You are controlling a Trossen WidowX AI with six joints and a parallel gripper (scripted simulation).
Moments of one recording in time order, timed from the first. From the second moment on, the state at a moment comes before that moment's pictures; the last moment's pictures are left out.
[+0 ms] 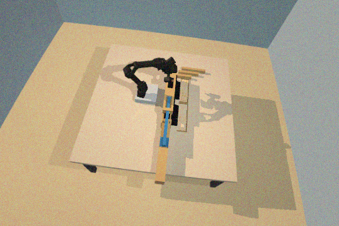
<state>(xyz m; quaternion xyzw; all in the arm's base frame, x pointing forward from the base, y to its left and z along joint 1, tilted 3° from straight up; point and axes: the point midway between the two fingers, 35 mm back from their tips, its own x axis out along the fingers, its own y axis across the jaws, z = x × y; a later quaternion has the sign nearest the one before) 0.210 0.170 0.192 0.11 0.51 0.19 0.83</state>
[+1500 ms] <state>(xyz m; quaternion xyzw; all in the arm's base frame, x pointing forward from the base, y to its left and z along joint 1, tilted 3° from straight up) 0.290 -0.236 0.136 0.47 0.44 -0.43 0.63</state>
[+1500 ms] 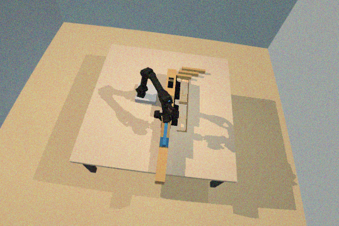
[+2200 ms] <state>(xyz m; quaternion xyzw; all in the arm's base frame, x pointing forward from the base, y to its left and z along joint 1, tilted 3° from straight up) 0.294 -0.240 0.111 0.47 0.43 -0.43 0.64</state>
